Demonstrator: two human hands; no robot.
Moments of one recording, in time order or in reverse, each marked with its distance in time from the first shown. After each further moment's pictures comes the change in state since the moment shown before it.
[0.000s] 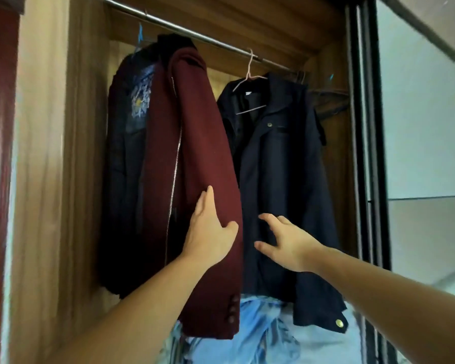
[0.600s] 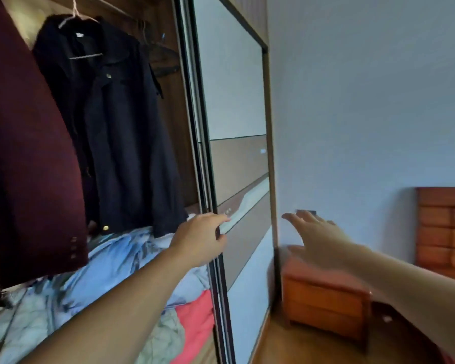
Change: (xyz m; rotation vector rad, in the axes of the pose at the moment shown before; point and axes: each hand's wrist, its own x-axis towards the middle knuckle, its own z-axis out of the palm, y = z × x) left_hand -0.218 0.140 0.084 0.068 -0.620 0.565; right_hand -0.415 0.036 -0.103 -0.497 -0.028 0.648
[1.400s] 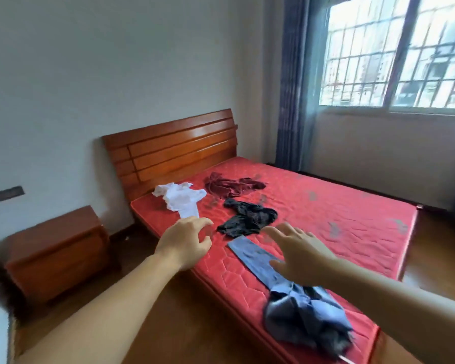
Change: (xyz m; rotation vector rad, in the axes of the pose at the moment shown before) left_hand -0.347 0.363 0.051 -0.549 -0.441 0.939; right_hand -0.656 -0.108 -0.076 -0.254 -0.133 1.074
